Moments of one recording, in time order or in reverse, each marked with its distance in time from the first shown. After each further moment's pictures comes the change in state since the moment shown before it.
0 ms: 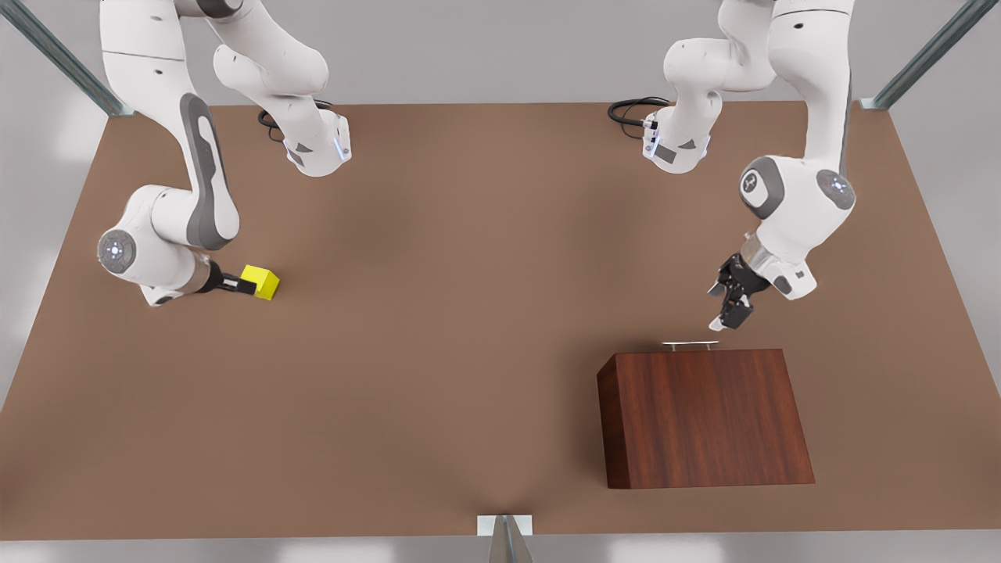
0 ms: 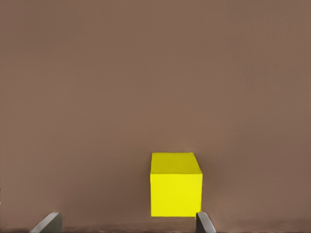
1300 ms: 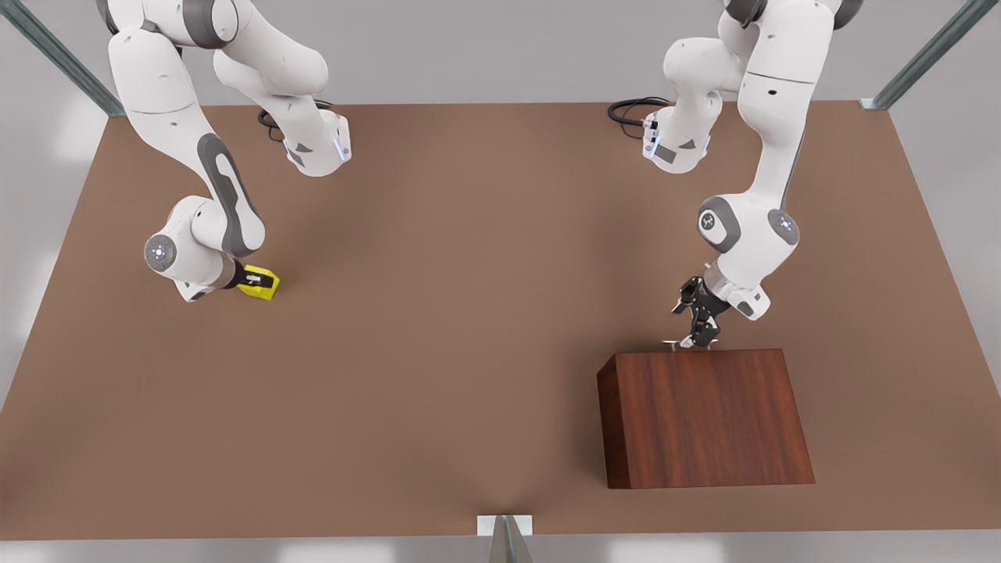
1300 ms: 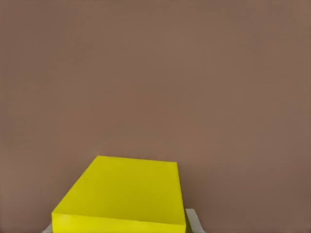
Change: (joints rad) left arm -0.032 0.200 -0.044 -0.068 -0.243 0.258 -0.012; right arm -0.016 0.138 -0.051 -0.229 0.033 0.392 -0.237
